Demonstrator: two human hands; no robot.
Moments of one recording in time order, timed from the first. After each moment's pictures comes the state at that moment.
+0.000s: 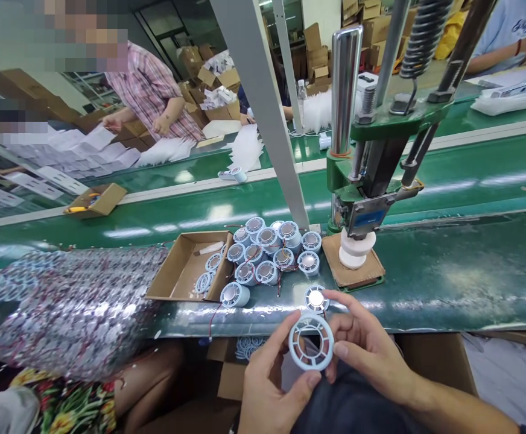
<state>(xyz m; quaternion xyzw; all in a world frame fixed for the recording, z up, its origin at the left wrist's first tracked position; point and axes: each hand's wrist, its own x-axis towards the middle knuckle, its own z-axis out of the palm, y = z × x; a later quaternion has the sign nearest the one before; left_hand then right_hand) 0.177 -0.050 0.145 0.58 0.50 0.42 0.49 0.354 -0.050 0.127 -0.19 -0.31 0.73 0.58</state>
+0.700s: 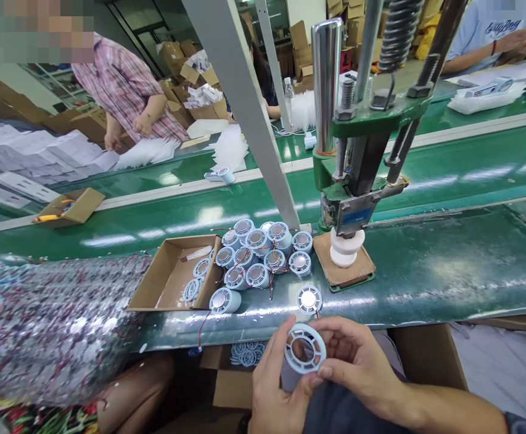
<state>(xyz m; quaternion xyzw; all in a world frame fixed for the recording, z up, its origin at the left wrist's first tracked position) 0.180 -0.059 0.107 0.66 0.52 0.42 0.35 0.342 -0.061 0.125 -0.24 -0.29 0.71 0.60</state>
